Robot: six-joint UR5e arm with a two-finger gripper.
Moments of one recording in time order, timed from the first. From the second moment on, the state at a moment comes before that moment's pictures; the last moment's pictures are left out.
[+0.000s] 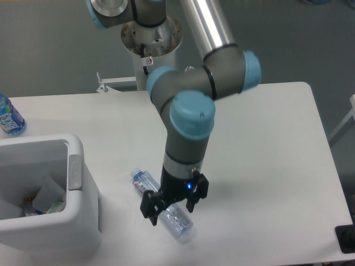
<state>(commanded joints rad) 2.37 -2.14 -1.37 -0.97 1.35 -0.11</state>
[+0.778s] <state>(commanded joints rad) 2.37 -2.23 -1.38 -0.97 1.44 -0.12</state>
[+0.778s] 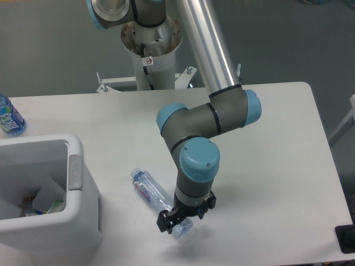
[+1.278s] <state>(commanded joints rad) 2.37 -2.25 -1.37 -0.97 1.47 -0.12</state>
